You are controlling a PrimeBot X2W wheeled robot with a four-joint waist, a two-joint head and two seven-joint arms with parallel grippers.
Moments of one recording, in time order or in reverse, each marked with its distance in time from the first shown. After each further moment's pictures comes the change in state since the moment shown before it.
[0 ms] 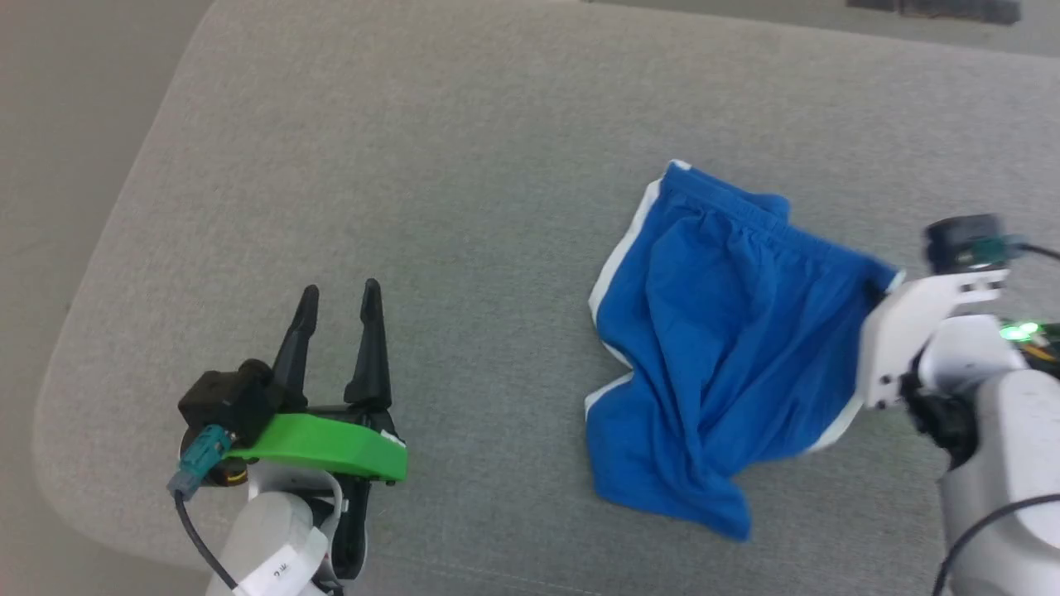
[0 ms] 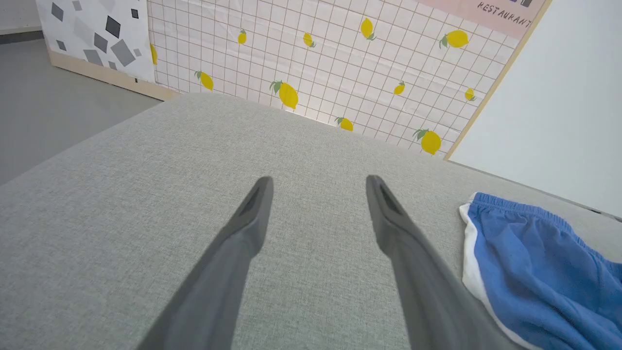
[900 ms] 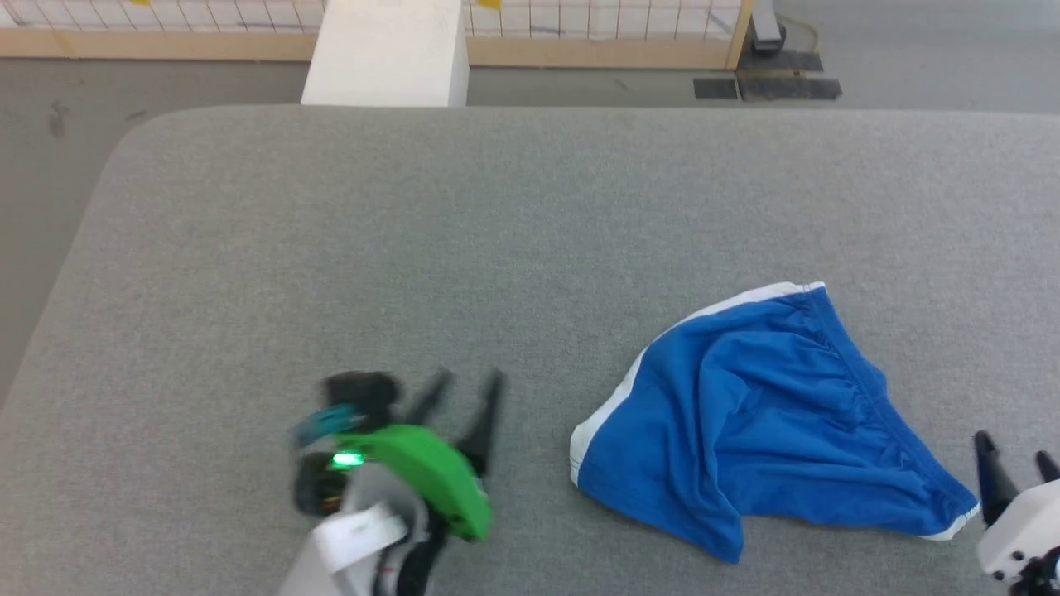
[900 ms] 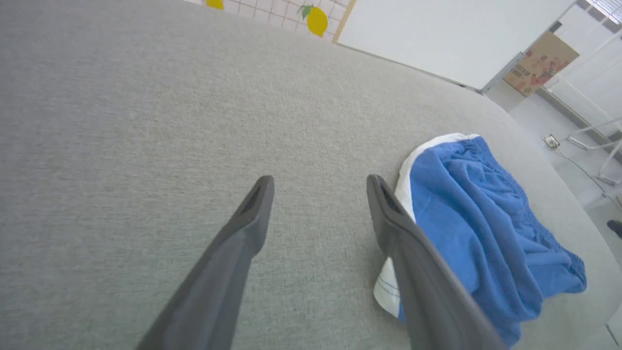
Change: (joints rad) left arm -0.001 -0.012 -0.165 0.103 -0.110 -0.027 0.300; right arm 0.432 0.052 -0.291 -0.248 0.218 0.000 -0.164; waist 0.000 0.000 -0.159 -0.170
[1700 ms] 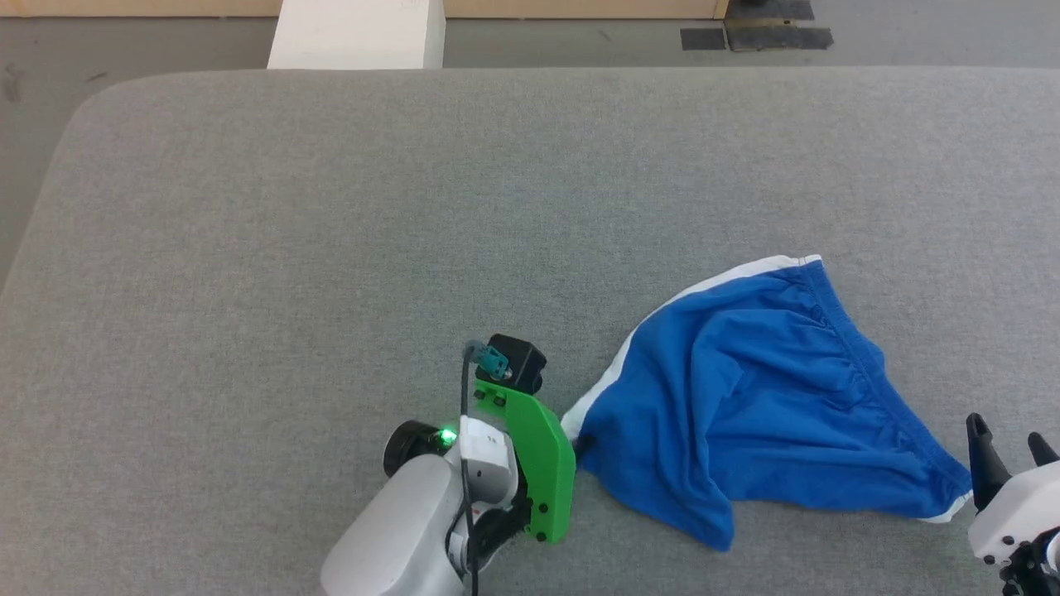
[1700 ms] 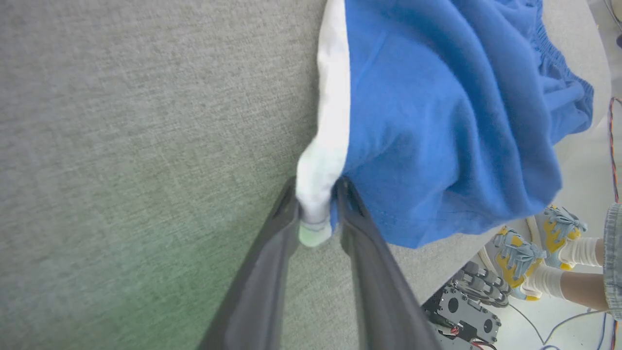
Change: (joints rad) left arm -0.213 -0.003 -0.285 0.159 -0.079 0.002 0.496; right arm -0.035 0.000 0.007 0.012 -0.021 0.000 -0.019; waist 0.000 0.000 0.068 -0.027
